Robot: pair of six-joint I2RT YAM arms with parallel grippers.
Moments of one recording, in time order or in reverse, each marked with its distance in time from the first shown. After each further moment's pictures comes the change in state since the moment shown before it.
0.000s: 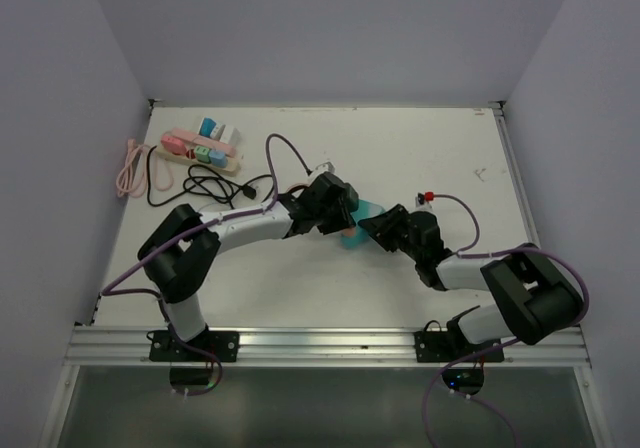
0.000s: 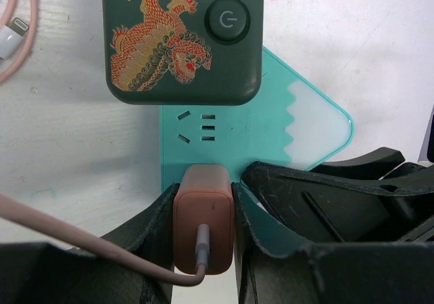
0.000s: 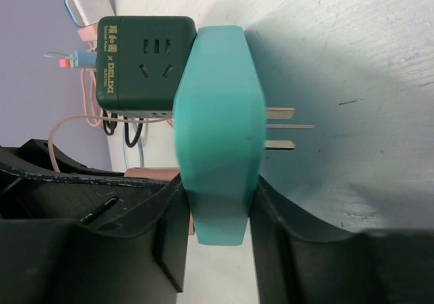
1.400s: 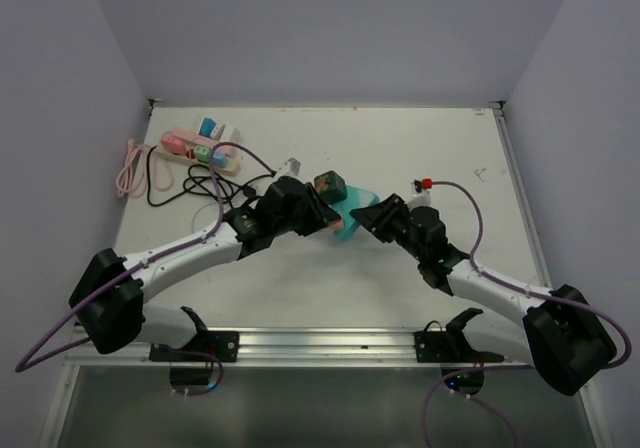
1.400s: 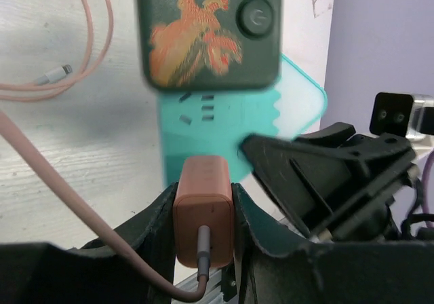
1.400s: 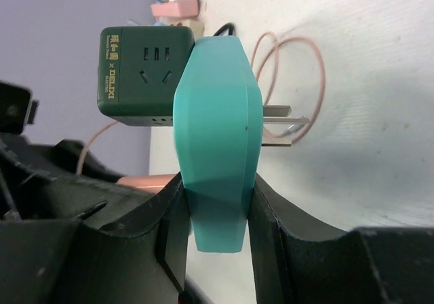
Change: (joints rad) left arm 0.027 -0.402 -0.236 0.052 0.017 -0.113; right arm 0.087 -0.280 0.084 -0.233 0.038 -0.073
